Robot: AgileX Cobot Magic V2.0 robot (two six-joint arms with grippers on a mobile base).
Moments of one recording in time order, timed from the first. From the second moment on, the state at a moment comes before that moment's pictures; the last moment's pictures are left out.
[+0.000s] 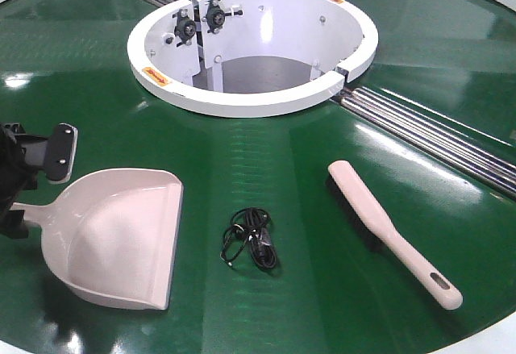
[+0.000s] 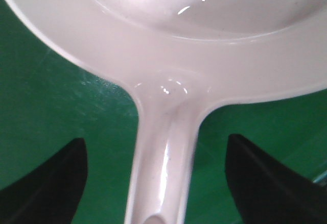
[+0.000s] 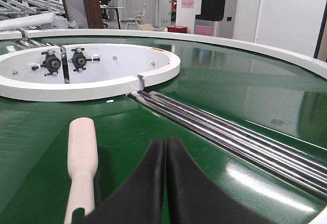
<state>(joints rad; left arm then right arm) -0.02 1.71 -1.24 0.11 1.05 1.38 0.01 -0.01 0.03 -0.04 0.09 -0.02</state>
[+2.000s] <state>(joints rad) -0.27 1.82 -1.28 0.32 1.15 1.12 0.01 -0.01 0.03 -0.04 0.09 -0.02</state>
